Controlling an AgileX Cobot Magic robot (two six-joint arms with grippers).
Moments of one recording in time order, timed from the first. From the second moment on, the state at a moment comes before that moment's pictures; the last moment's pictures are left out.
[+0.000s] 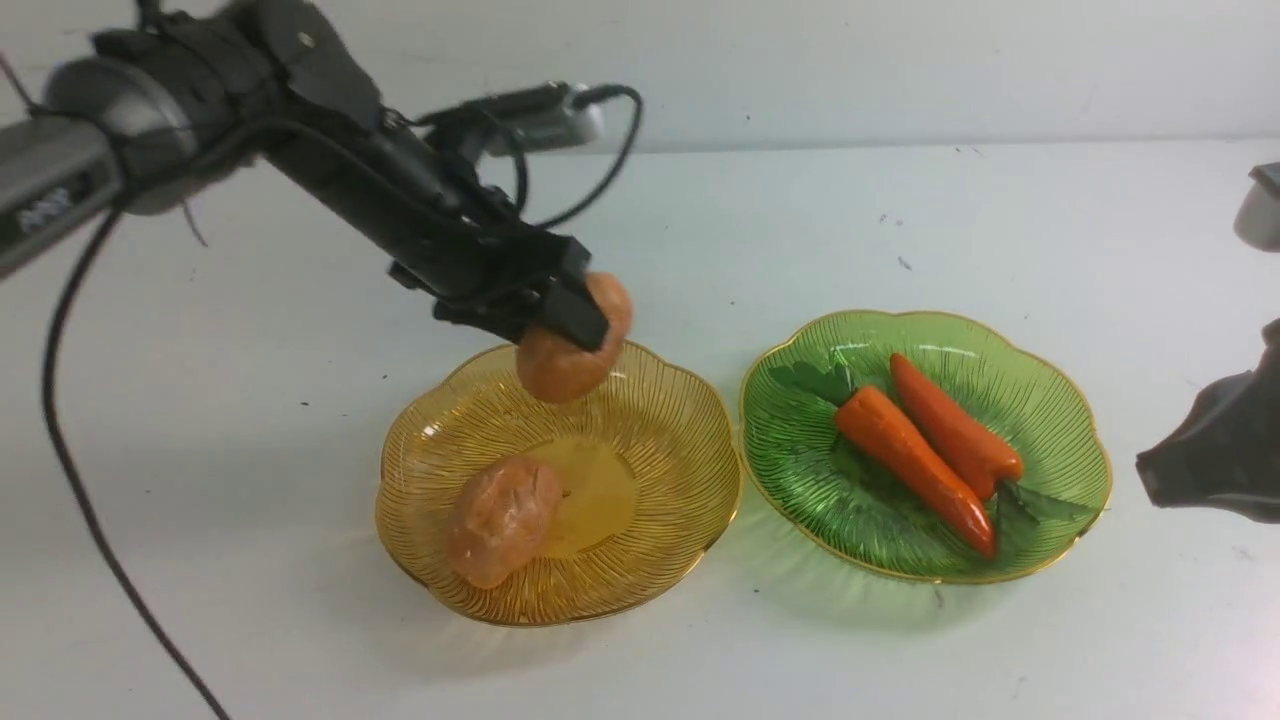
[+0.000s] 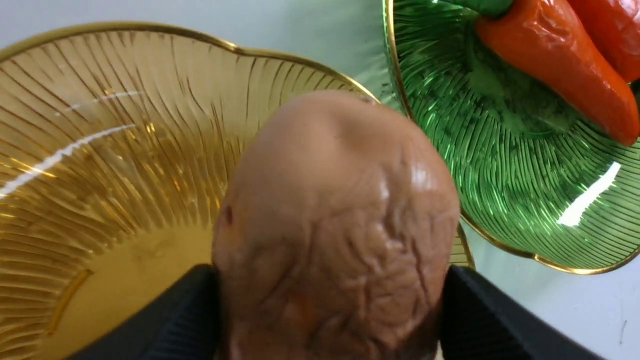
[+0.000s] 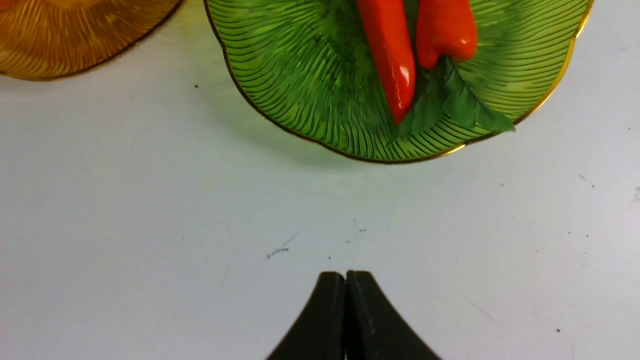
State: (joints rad) right arm 0.28 1.07 -1.02 0.15 1.20 -0.06; left arm -0.29 2.07 -1.71 -0.61 1.02 0.39
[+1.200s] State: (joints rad) right arm 0.28 0.09 -0.36 0.15 0.37 -0.06; left arm -0.23 2.05 -2.02 -0.52 1.16 0.24
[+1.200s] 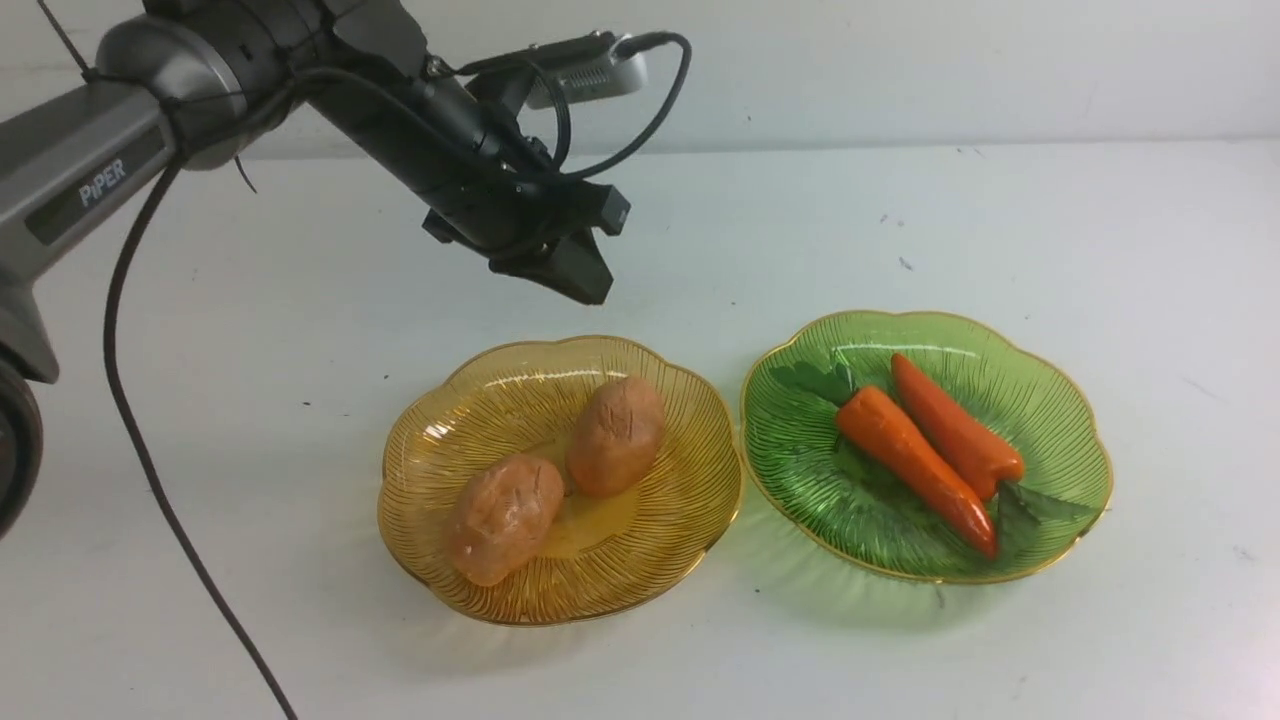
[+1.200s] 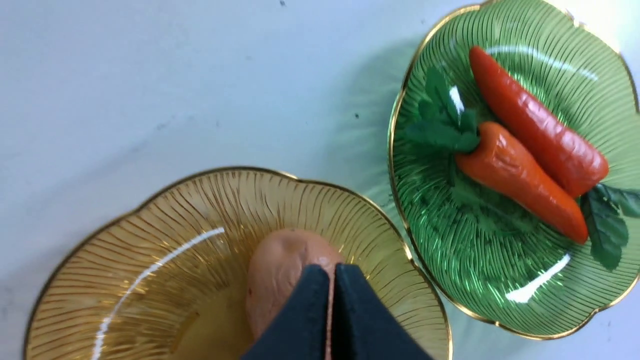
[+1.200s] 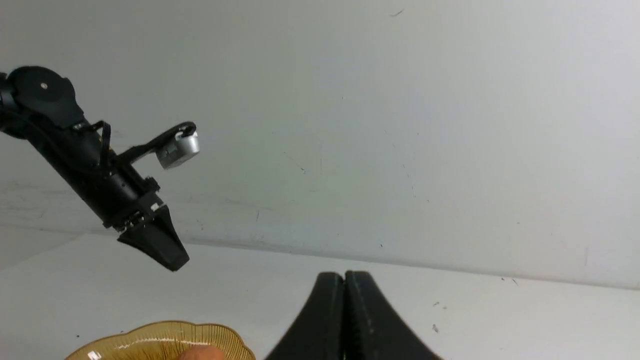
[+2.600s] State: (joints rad) right arm 0.01 -0.01 0.02 0.02 0.40 -0.06; left arm -0.23 1.39 -1.72 -0.21 1.25 0.16
